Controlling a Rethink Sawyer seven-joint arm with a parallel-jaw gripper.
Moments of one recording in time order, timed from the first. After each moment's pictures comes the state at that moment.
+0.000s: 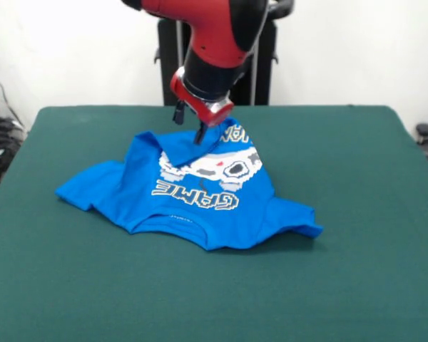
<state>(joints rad) -0.08 -0.47 -0.22 1.71 -0.28 0.56 2.56</state>
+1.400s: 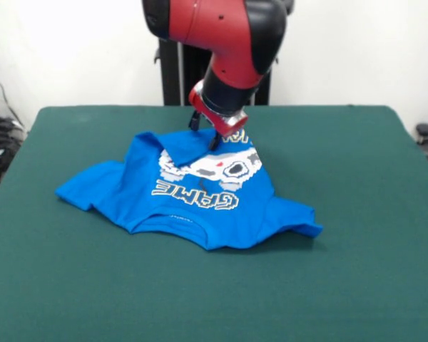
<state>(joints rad) -0.01 -0.36 -0.26 1.70 -0.23 0.53 2.56</state>
